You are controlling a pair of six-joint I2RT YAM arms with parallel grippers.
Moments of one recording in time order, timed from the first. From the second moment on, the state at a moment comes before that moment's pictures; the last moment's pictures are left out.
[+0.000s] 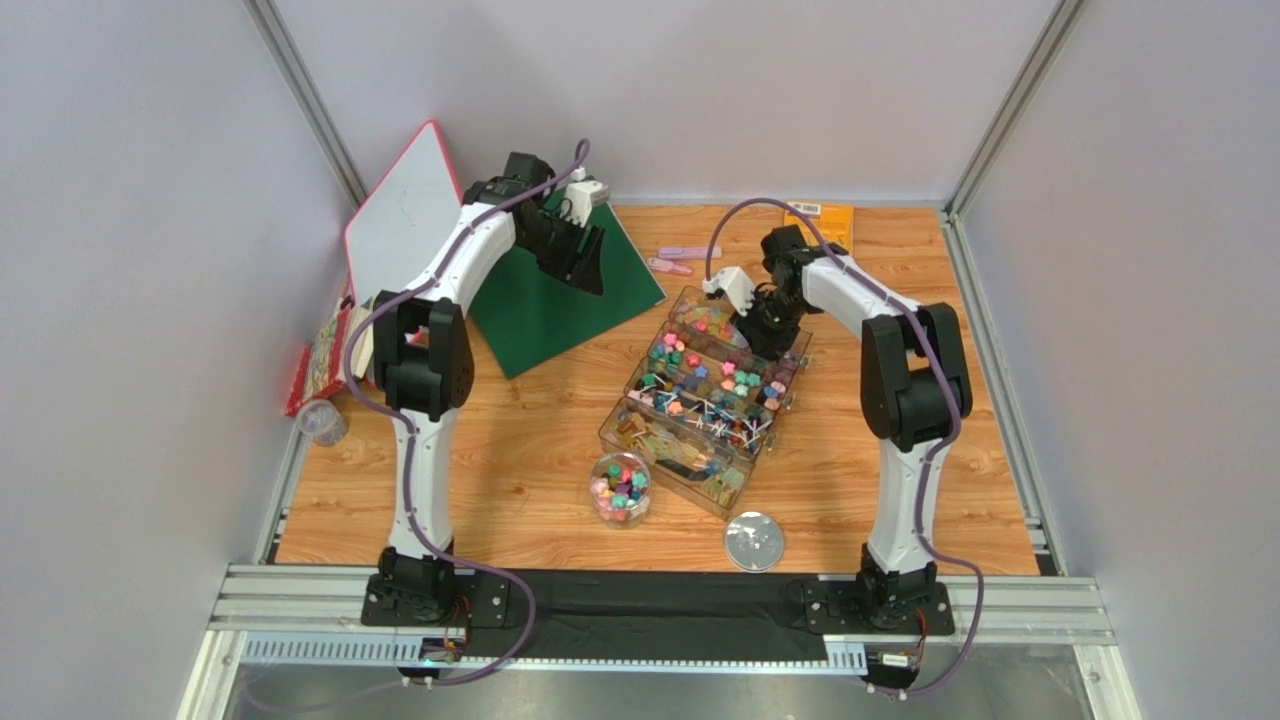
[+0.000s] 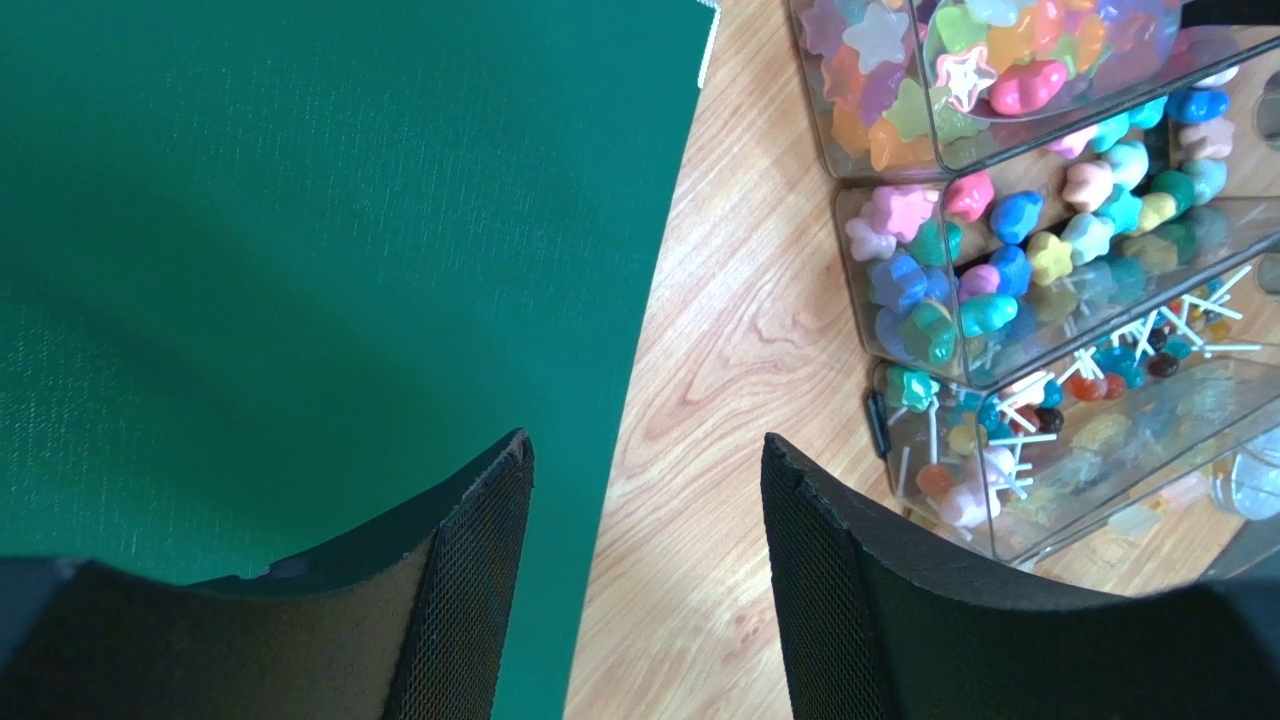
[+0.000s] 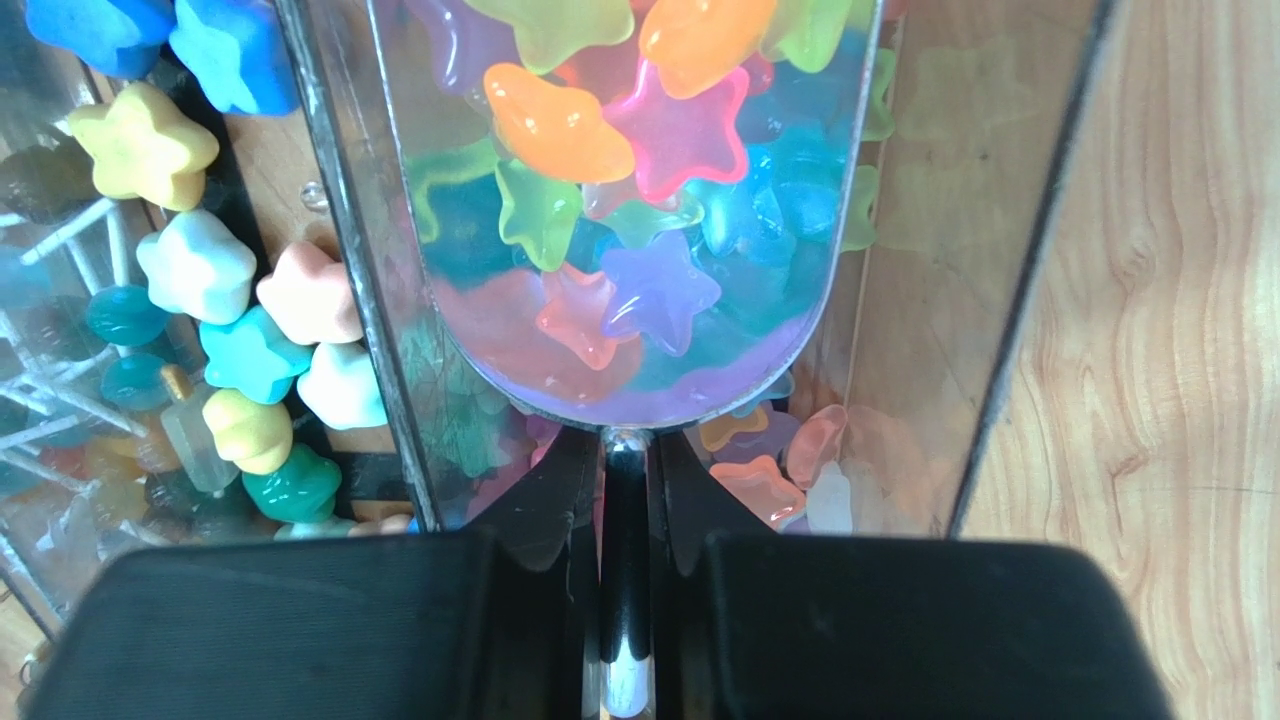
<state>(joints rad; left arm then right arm) -0.23 2.27 2.11 -0.93 0.61 0.30 0.25 2.07 1.57 -0.85 -0.30 -0.78</state>
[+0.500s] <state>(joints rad) -0.23 2.24 2.15 -1.01 0.55 0.39 0.22 1.89 1.41 -0.67 -0.47 -0.73</state>
